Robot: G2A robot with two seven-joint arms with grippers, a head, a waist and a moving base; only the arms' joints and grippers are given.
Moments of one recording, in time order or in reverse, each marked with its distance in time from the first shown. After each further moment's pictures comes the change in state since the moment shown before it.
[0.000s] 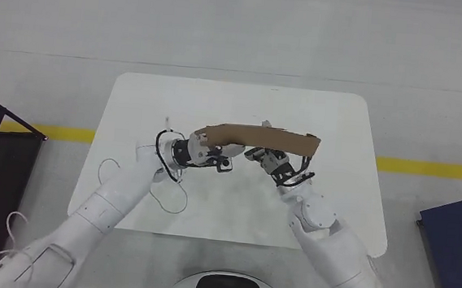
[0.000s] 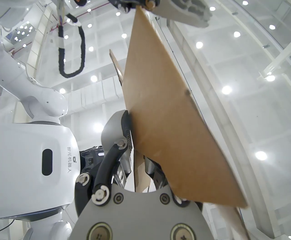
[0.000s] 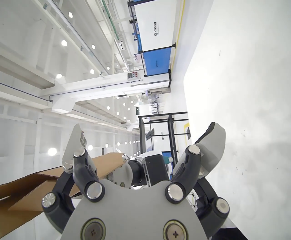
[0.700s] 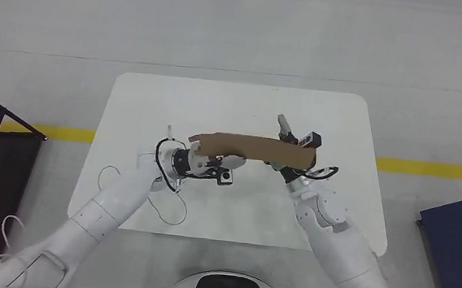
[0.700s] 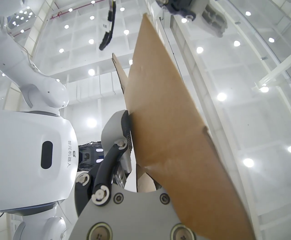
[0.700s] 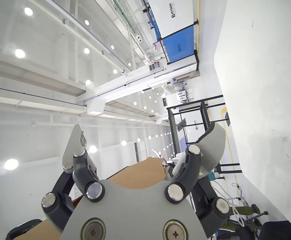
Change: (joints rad) left arm 0.039 0.049 0.046 -0.080 -0.100 0.037 0.037; right arm -0.006 -0.012 0.082 0.014 0.270 0.022 0.176
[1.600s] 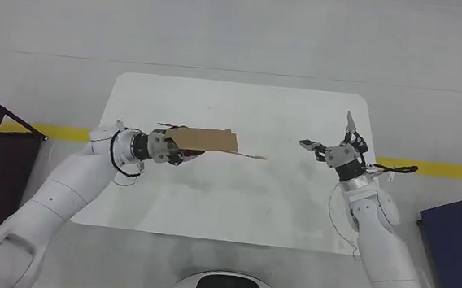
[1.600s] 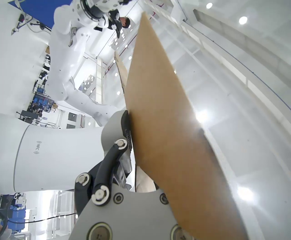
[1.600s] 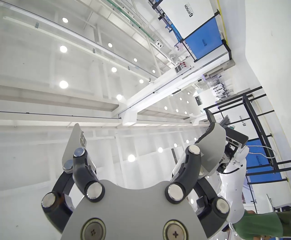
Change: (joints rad) left arm -0.131 0.167 0.000 0.155 0.443 -0.393 -0.393; right arm -0.098 0.040 0.370 0.012 0.369 0.231 0.249
